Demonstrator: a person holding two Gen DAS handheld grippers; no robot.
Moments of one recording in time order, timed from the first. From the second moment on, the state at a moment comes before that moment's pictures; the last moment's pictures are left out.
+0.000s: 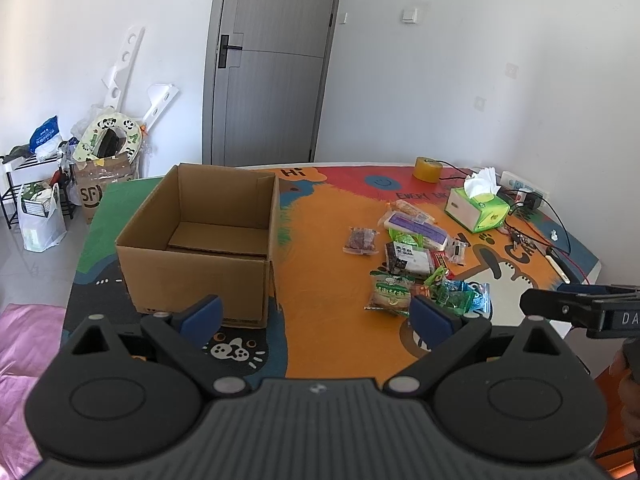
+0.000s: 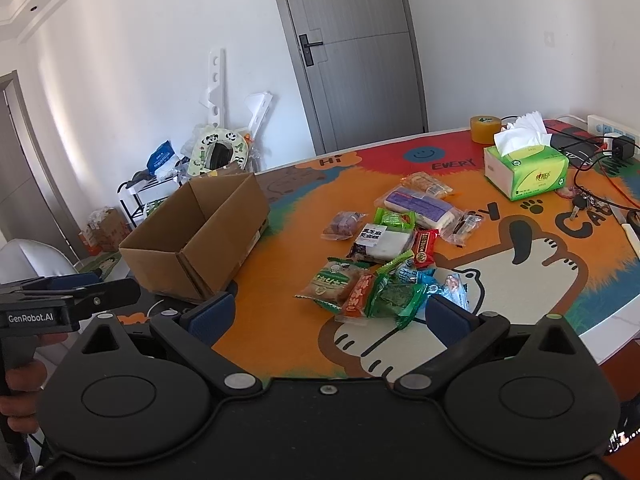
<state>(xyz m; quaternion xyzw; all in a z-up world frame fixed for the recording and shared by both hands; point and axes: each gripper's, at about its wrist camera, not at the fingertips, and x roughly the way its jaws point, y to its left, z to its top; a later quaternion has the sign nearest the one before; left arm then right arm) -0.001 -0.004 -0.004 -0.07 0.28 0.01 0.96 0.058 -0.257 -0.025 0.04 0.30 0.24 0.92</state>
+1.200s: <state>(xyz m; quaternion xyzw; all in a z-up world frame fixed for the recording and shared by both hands) 0.090 -0.064 -0.073 -0.09 0.30 -0.05 0.95 0.136 -0.312 -0.117 0.09 0.30 0.20 0.93</state>
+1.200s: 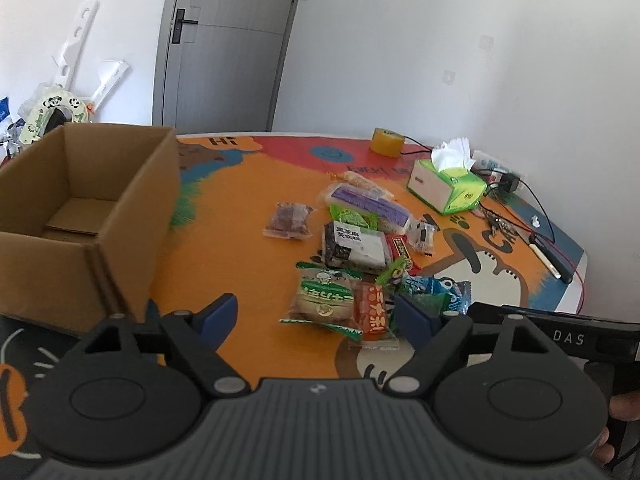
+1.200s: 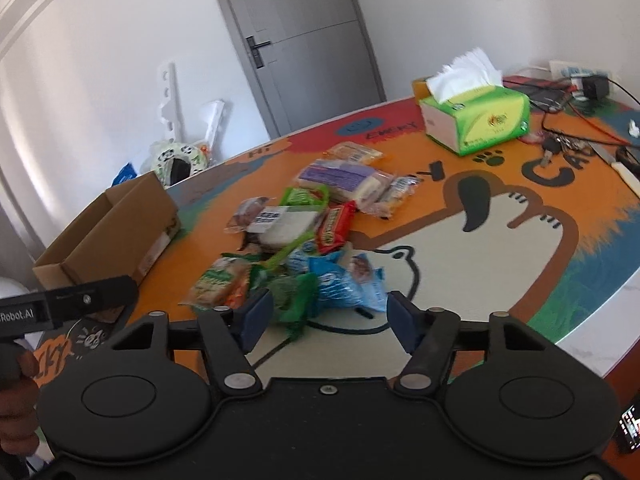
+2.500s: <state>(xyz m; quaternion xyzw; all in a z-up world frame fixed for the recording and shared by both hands) 0.152 -0.073 -0.114 -0.05 0.33 -0.04 0.94 0.170 -0.311 -0.139 0.12 0.31 0.20 0.92</state>
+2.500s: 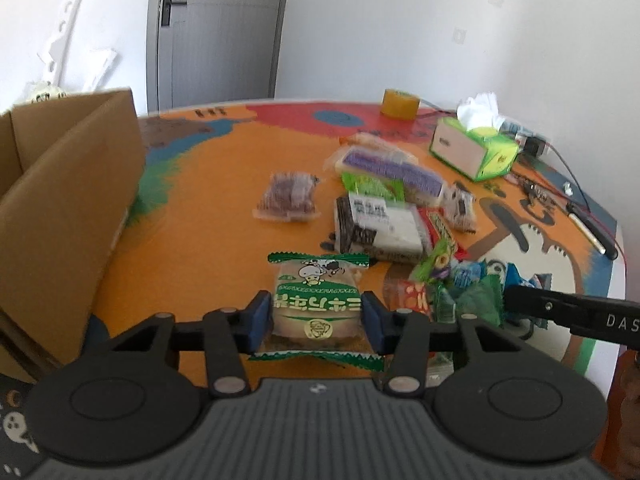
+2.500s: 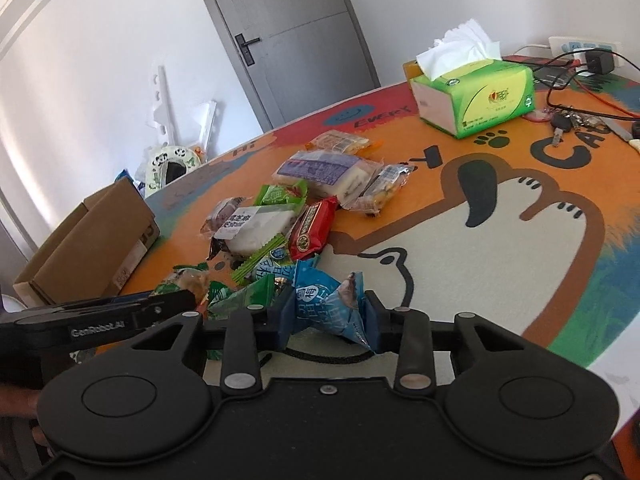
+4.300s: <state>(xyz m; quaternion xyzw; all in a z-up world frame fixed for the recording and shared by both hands) 0.100 0.071 -0.039 -0.13 0.21 0.11 0.96 0.171 -0.152 -0.058 0.09 0.23 0.32 0.91</state>
